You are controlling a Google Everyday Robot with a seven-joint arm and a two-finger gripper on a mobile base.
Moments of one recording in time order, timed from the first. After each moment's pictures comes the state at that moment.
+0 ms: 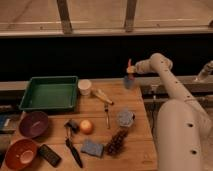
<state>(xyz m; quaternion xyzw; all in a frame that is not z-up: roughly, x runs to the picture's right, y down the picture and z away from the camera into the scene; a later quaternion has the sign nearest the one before) 0.182 -0.124 0.987 -0.17 -0.18 0.64 0.73</state>
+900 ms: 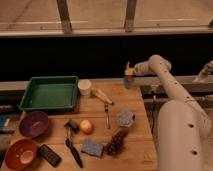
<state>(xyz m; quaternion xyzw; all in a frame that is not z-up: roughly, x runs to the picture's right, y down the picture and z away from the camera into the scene) 0.173 -0.112 0.988 -0.19 -0.18 0.63 0.73</state>
